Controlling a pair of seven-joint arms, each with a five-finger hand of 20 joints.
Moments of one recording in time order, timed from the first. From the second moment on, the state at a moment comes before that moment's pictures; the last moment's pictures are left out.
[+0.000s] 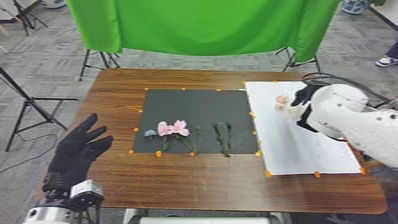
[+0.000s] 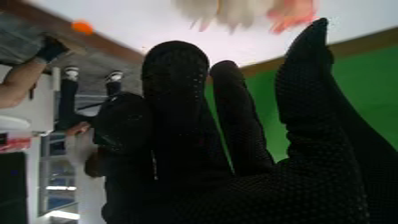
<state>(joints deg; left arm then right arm) 142.8 -43.3 -94.9 -133.1 31.7 25.1 26.8 -36.0 -31.7 19.8 -96.1 -83.6 0.4 61.2</state>
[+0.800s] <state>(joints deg) 141.6 -43.7 -94.7 -132.6 31.8 24.9 26.4 -37.0 -40.5 20.1 -90.9 -82.8 -4.2 61.1</state>
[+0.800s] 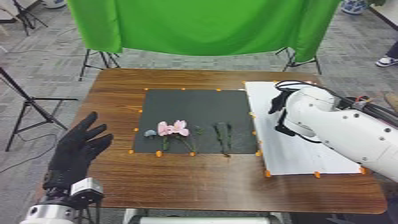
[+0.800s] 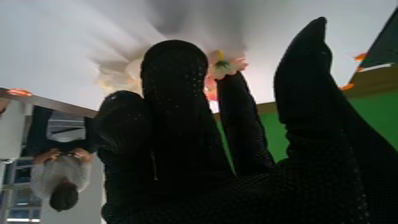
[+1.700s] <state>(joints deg) 140.3 -45.2 -94.4 -132.4 33.0 24.1 24.9 -36.0 -41.0 15.6 -91.2 -88.1 -4.2 60.9</state>
